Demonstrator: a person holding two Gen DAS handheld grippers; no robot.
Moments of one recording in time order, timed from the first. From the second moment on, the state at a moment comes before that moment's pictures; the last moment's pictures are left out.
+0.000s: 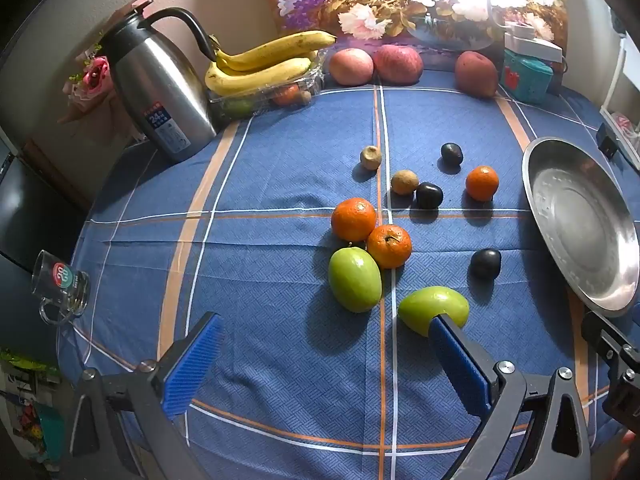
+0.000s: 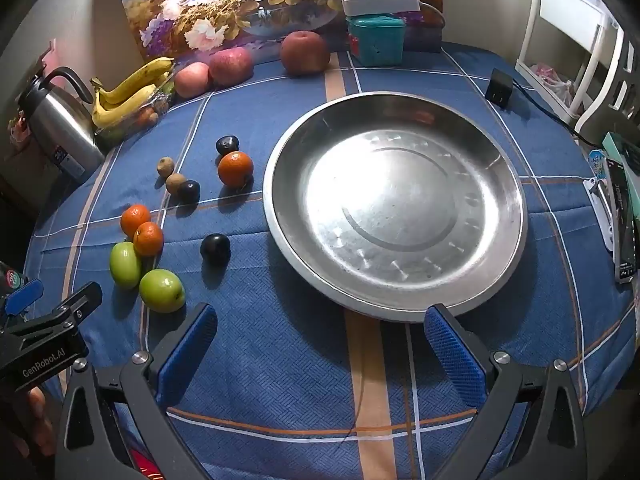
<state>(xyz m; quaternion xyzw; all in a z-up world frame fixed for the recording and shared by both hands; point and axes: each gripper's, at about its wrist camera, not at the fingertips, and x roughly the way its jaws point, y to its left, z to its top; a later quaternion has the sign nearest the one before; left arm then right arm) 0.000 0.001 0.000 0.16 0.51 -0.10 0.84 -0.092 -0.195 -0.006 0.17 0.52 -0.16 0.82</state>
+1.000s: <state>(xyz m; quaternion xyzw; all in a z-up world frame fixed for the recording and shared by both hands) 0.000 0.004 0.002 0.16 0.51 -0.10 0.84 -0.091 -0.194 -0.007 0.17 0.52 -0.16 0.82</state>
